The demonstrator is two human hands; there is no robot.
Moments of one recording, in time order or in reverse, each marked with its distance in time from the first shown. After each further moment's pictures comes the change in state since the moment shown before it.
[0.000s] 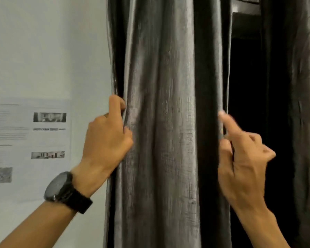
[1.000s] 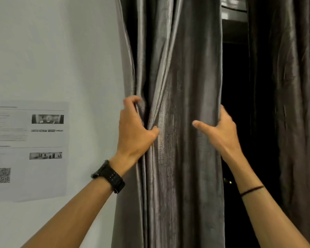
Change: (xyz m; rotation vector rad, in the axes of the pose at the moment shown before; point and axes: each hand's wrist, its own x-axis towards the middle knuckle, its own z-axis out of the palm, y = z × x) left_hand 0.016 0.031 0.057 -0.450 0.014 -0.073; right_hand 0.078 0.038 0.031 0.316 -0.312 0.436
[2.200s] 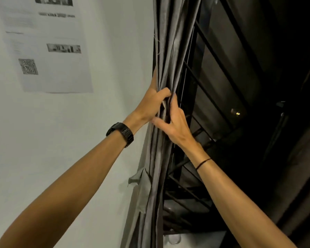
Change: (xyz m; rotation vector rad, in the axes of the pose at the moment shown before) left_hand -0.158 -0.078 0.001 -0.449 -0.496 -0.561; right_hand -0.215 0.073 0.140 0.232 -0.602 -0.029
